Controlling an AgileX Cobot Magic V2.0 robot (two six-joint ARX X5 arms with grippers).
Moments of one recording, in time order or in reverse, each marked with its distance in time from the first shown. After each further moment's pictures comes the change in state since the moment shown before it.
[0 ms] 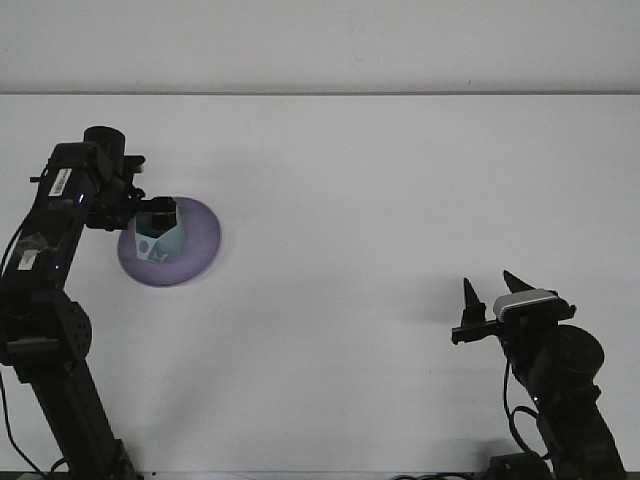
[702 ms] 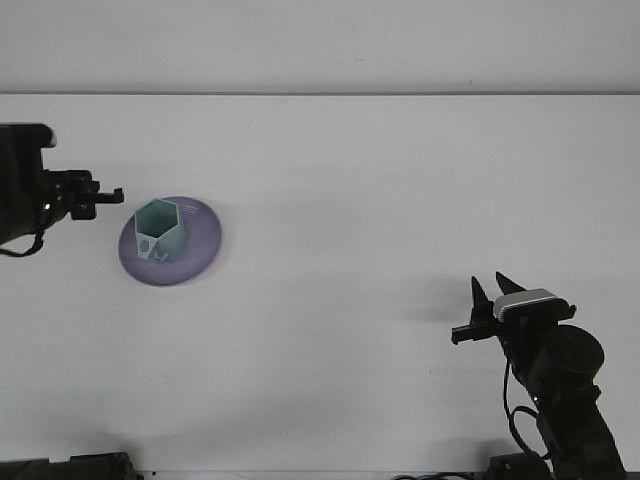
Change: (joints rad) left arm -0.001 -0.667 0.017 -0.032 0.090 -0.057; right arm 0.000 0.000 0.000 0.000 0.000 0.000
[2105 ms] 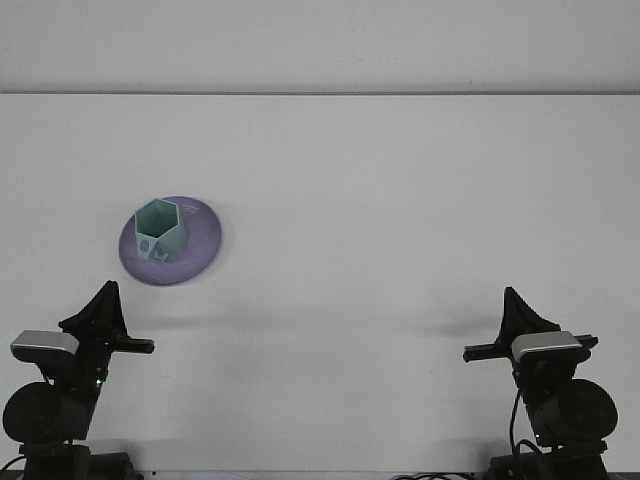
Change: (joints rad) left arm -0.017 -1.126 -1.593 1.218 -0.016 -0.171; right arm -0.001 -0.280 -0.165 0.113 0.102 -0.001
